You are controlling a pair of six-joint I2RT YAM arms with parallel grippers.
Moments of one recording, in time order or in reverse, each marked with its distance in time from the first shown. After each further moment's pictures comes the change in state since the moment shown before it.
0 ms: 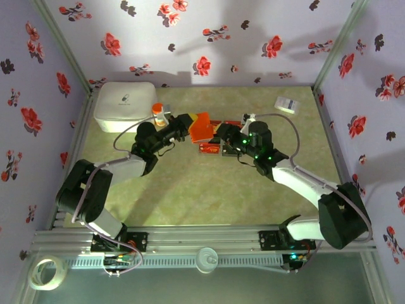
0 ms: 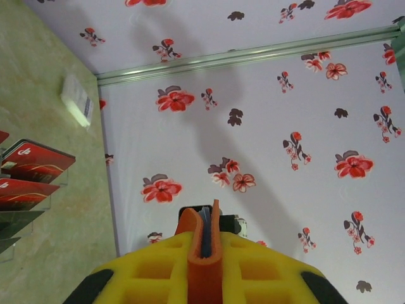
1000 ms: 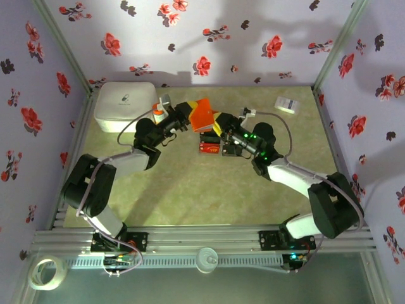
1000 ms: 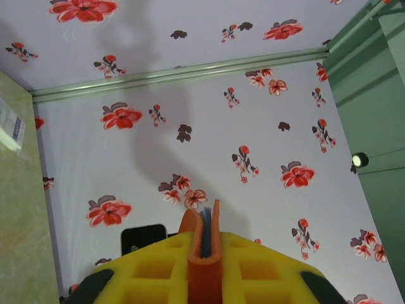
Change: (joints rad) left arm -0.001 0.062 0.097 0.144 -0.031 -0.115; right arm -0.006 0.103 -0.029 0.492 -0.137 0.365
